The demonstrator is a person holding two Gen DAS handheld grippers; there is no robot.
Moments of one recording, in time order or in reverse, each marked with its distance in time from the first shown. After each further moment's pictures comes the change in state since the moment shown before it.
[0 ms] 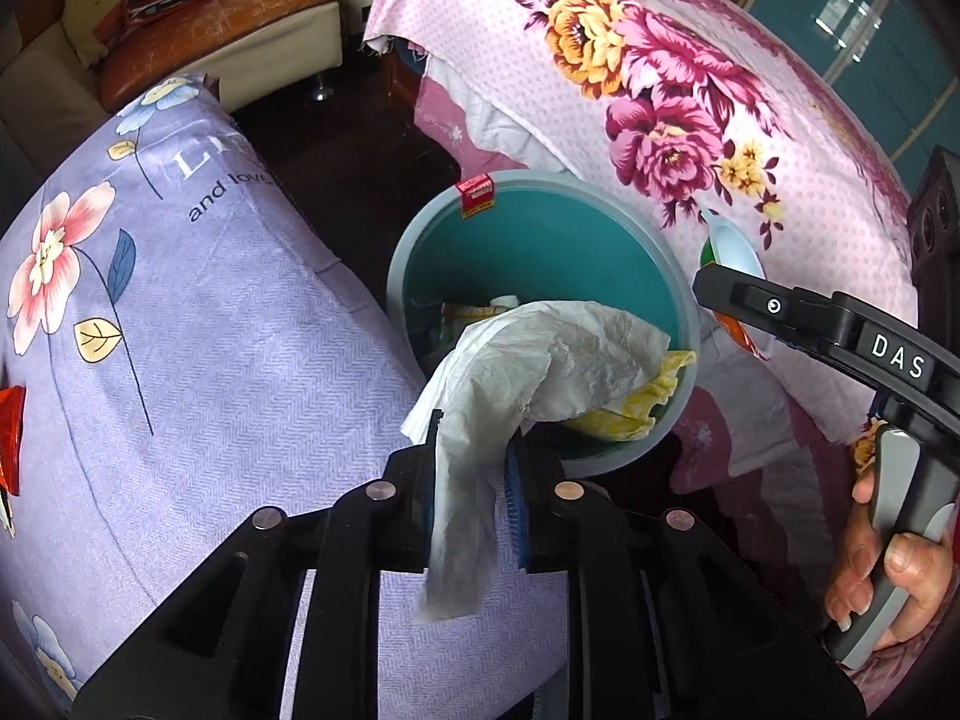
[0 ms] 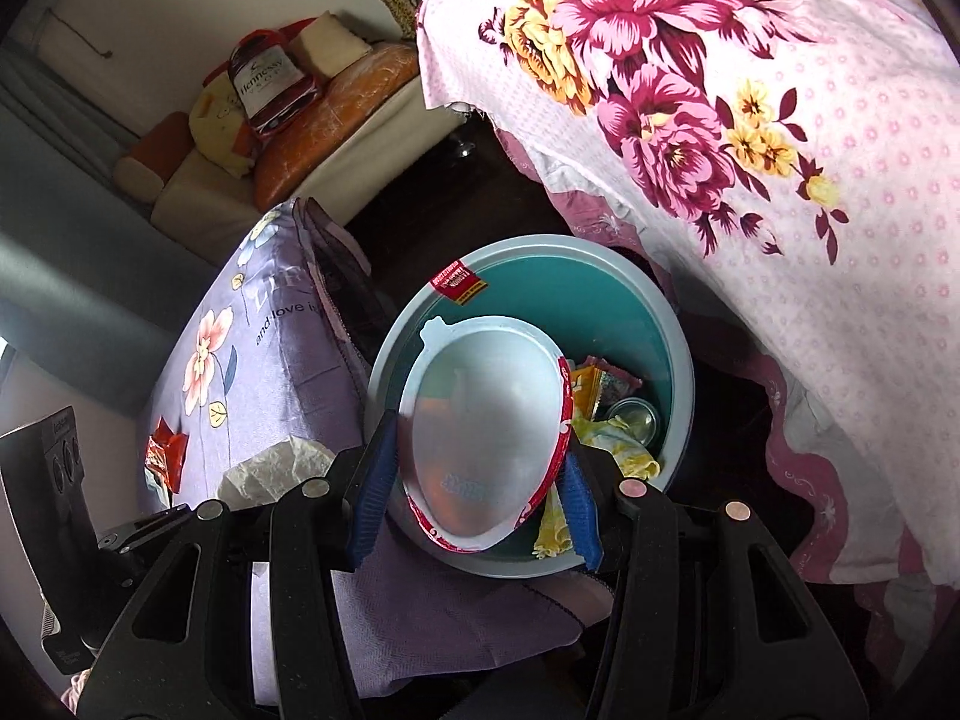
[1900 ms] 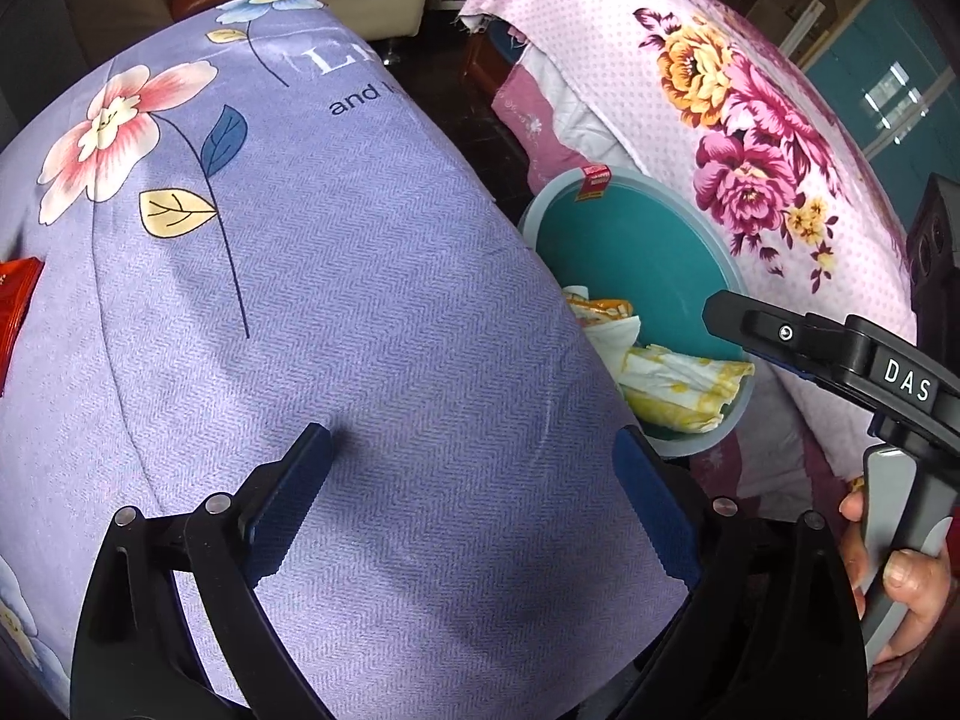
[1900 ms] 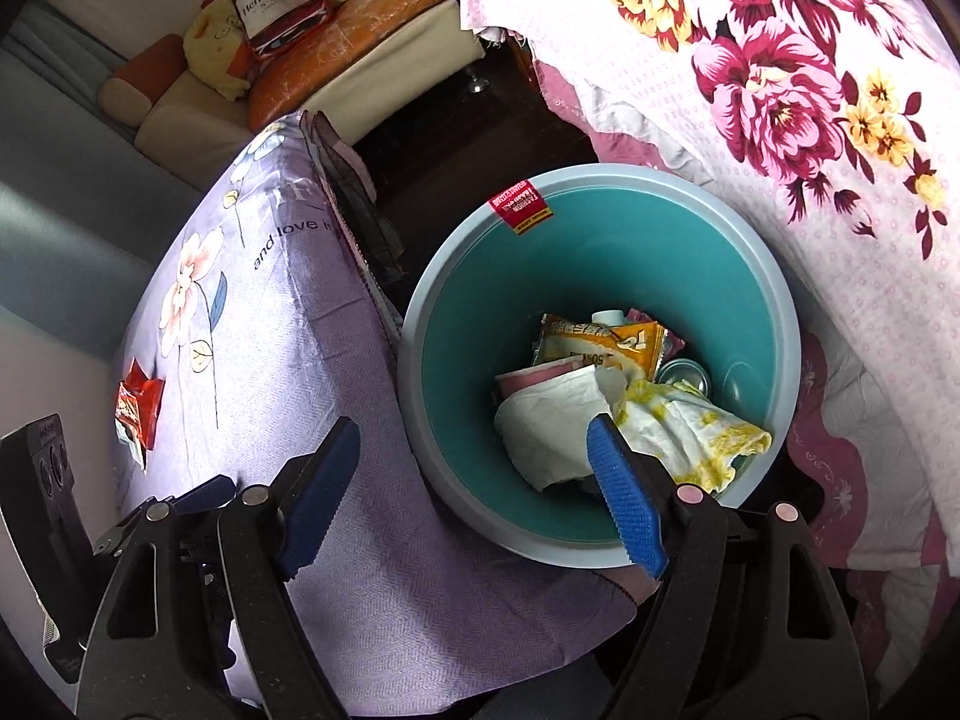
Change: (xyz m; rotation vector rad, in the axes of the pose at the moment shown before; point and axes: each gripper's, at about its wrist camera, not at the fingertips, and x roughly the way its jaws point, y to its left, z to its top) left arm -0.004 0.081 -0.035 -0.214 -0.002 -0.036; right arm 0.055 0.063 -0.012 -0.088 0.152 -0.070
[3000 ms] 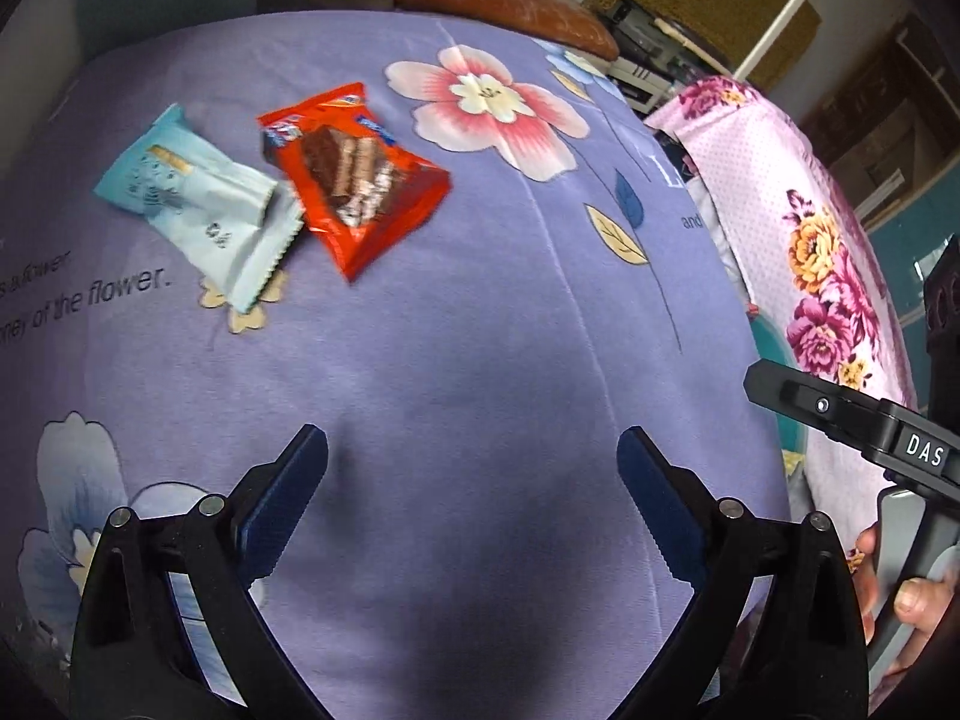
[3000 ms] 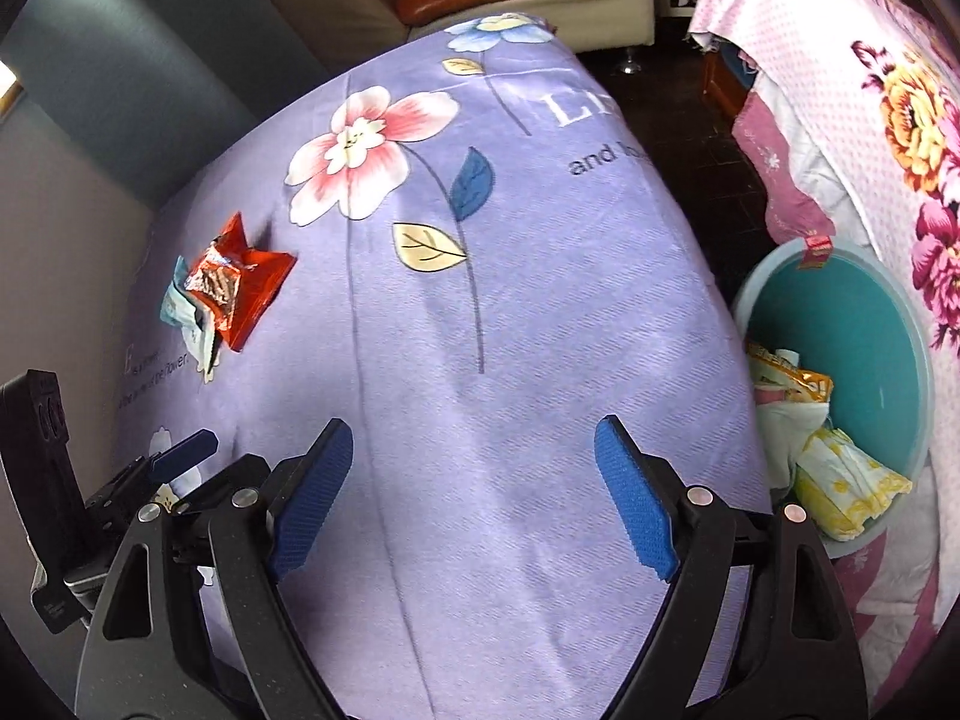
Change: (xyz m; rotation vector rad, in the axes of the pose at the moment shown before) left arm -0.088 0.207 -0.060 -0.340 -0.155 0.039; right arm 0.047 0.213 -0.036 -0.347 0.128 -0.001
